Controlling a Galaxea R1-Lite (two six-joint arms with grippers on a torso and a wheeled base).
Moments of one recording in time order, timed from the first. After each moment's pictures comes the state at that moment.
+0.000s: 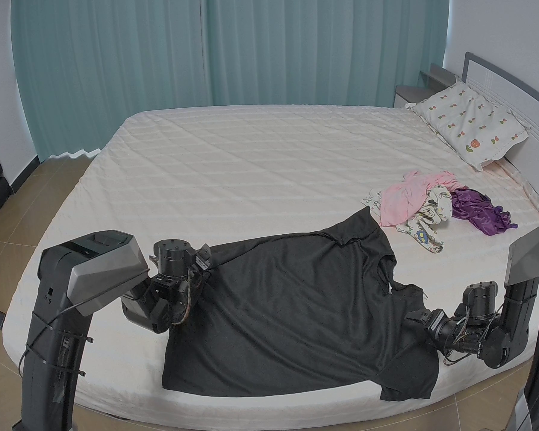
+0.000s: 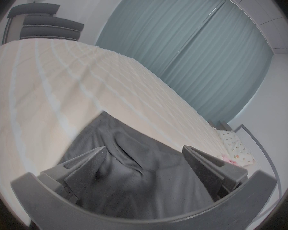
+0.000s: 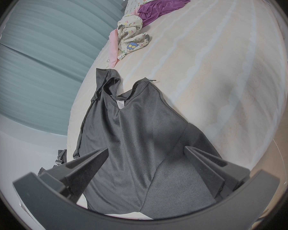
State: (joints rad) left arm -0.29 2.58 -1.15 -1.07 0.33 -0.82; right arm 0.07 2.29 -0.23 -1.34 0.17 0.87
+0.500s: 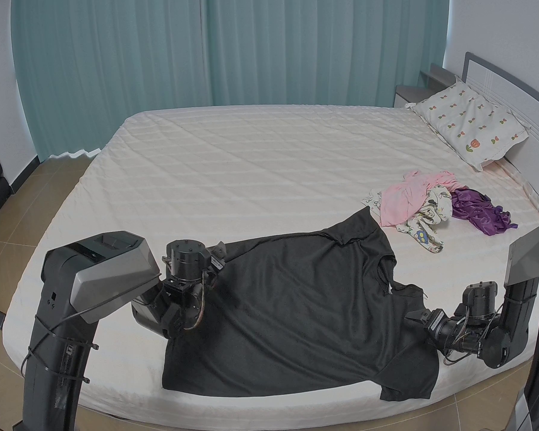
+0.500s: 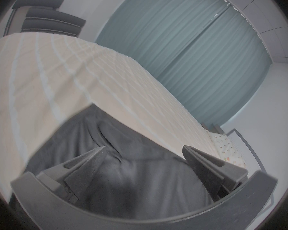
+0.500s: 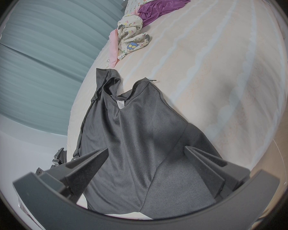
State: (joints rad) left arm -0.36 2.56 -1.13 -1.09 0.34 -0.89; right arm 0.07 2.30 -0.23 -1.34 0.17 0.87
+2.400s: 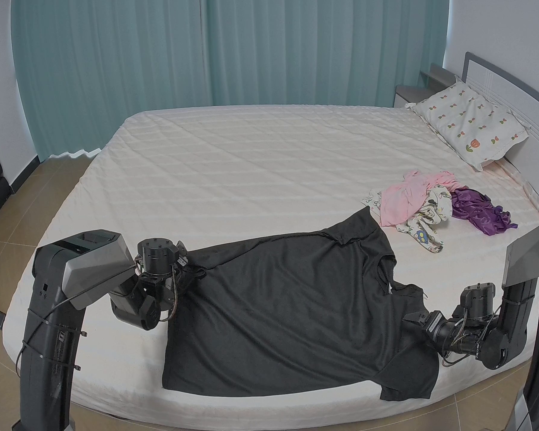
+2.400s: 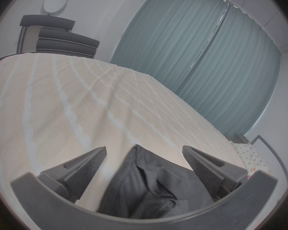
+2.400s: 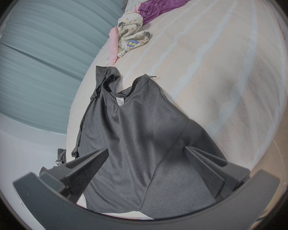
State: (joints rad) left arm -0.21 2.60 -1.14 -1.11 0.45 -0.79; right arm 0.09 2.31 -0.23 -1.34 0.17 0.87
